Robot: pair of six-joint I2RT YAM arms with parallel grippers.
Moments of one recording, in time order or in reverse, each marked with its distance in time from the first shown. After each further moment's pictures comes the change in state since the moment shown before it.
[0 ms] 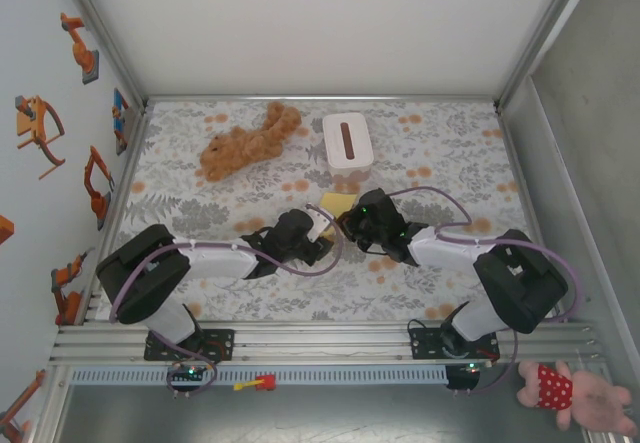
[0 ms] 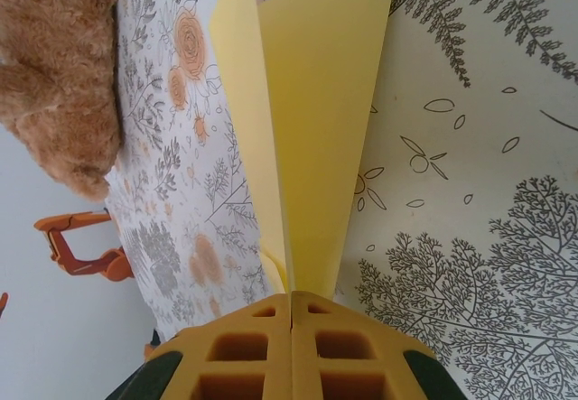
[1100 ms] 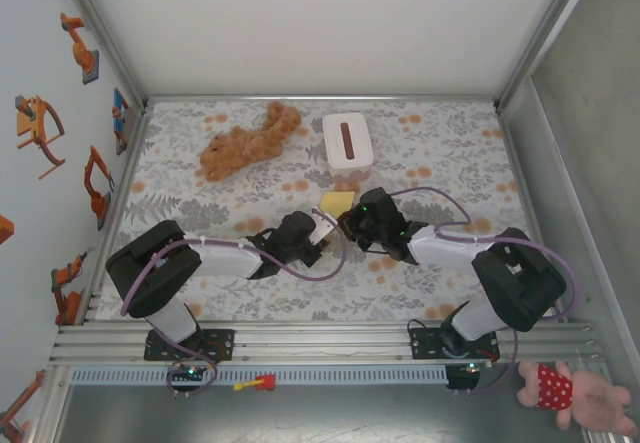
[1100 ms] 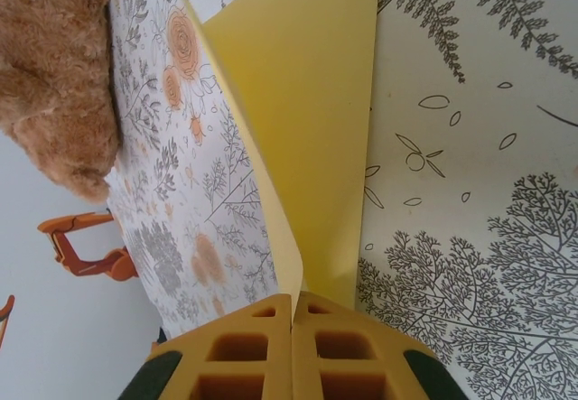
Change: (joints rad) left arm 0.000 0.051 0.000 0.029 -0.034 0.119; right arm -0.014 0.011 0.004 -0.001 -0.025 0.018
